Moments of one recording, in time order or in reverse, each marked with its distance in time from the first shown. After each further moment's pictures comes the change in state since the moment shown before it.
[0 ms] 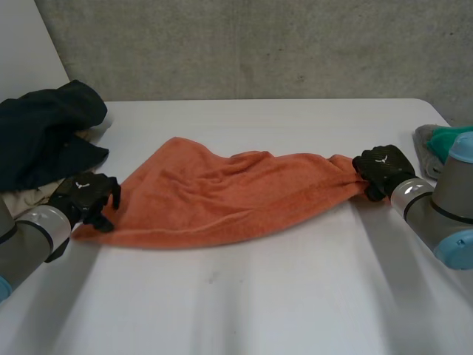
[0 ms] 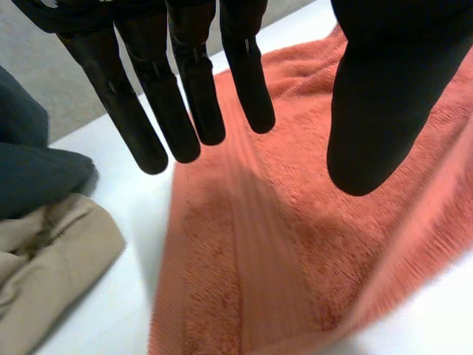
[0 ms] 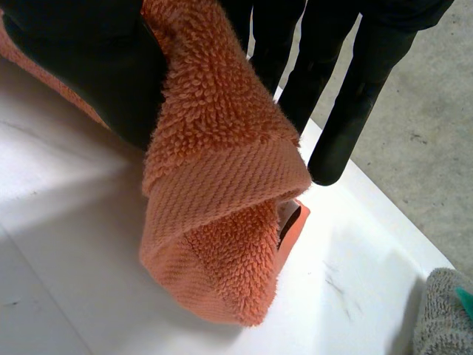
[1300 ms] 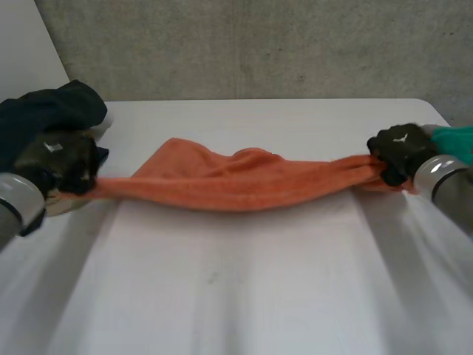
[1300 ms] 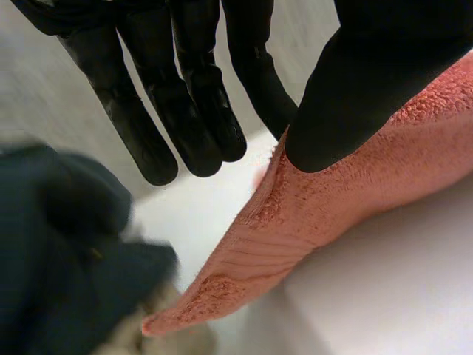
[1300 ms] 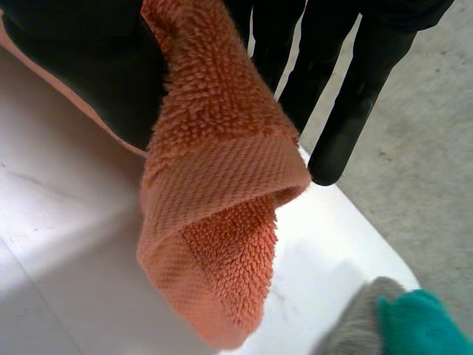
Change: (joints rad) left arm 0.012 0.269 0.023 -0.093 -0.016 -0.097; right arm -0.029 -0.211 -0.014 0.233 -0.011 -0.046; left_hand 0.392 0.385 0.365 0.378 0.415; right_hand 0.000 0.000 0.003 0.000 0.000
